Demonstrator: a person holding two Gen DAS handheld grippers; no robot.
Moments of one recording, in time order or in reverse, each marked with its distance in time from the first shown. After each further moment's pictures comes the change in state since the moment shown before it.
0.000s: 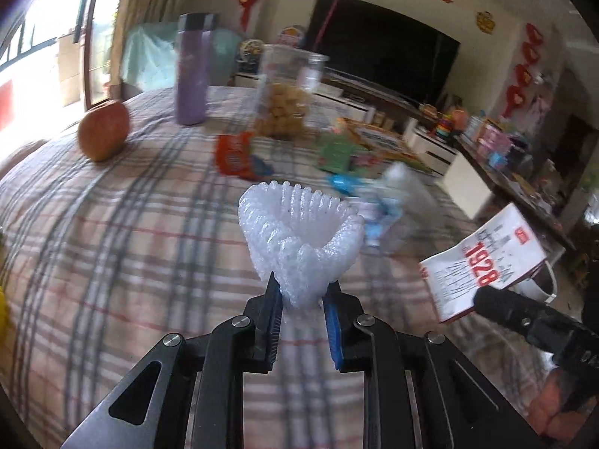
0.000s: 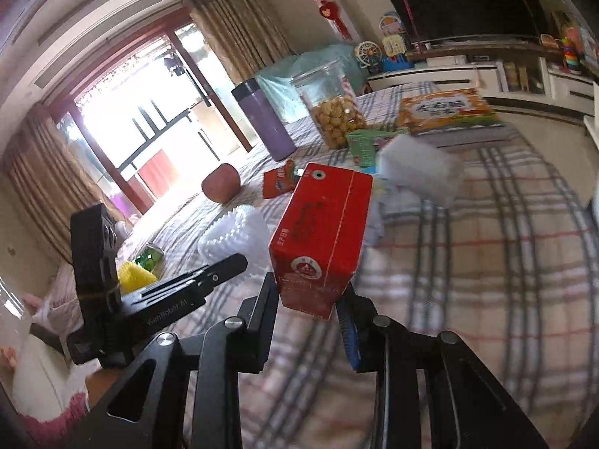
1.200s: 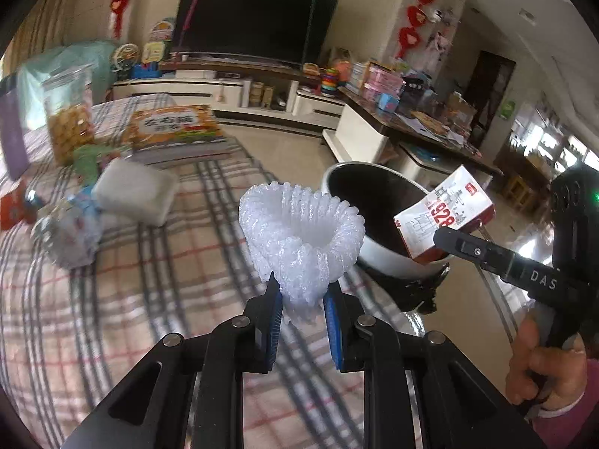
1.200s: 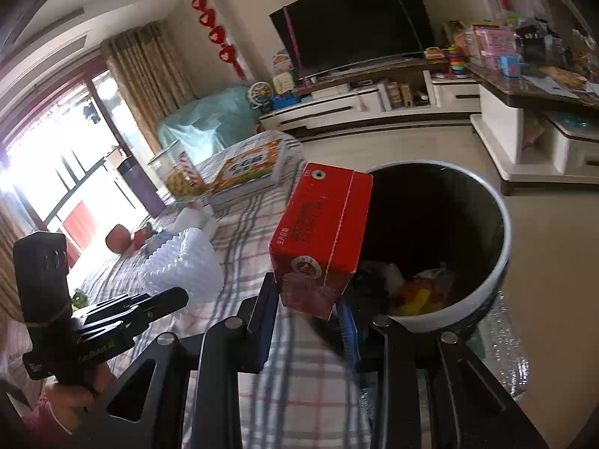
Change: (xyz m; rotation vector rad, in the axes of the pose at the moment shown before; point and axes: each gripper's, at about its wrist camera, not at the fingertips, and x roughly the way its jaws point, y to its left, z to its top) left arm 0.081 -0.185 0.016 0.259 0.102 -0.282; right arm -0.164 -0.155 -0.003 0.149 -0.138 -0.329
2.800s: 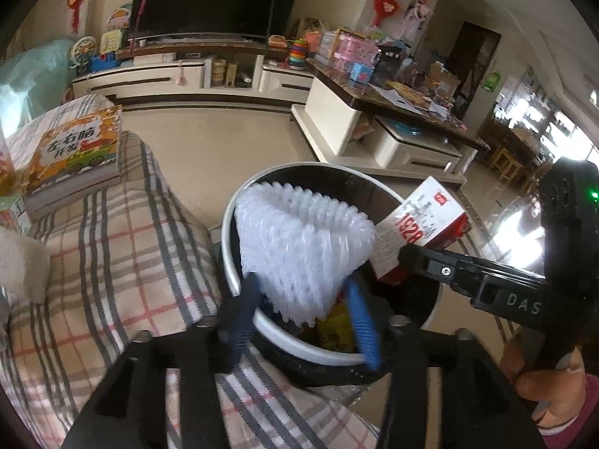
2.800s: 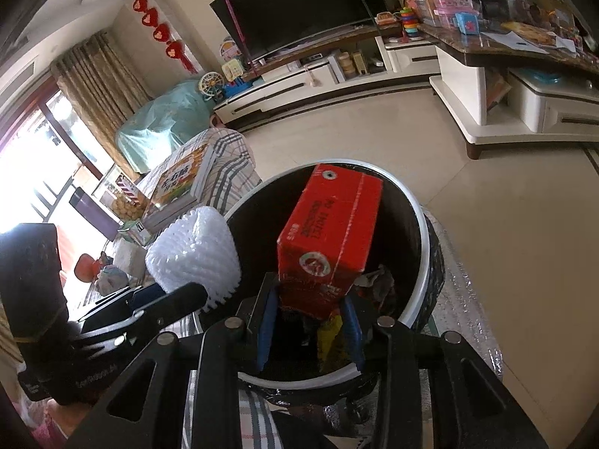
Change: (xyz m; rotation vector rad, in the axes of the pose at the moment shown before) left arm 0.104 -0.076 0.059 0.025 0.096 -0.049; right arm 0.020 -0.083 0.036 0.144 0.107 -0.079
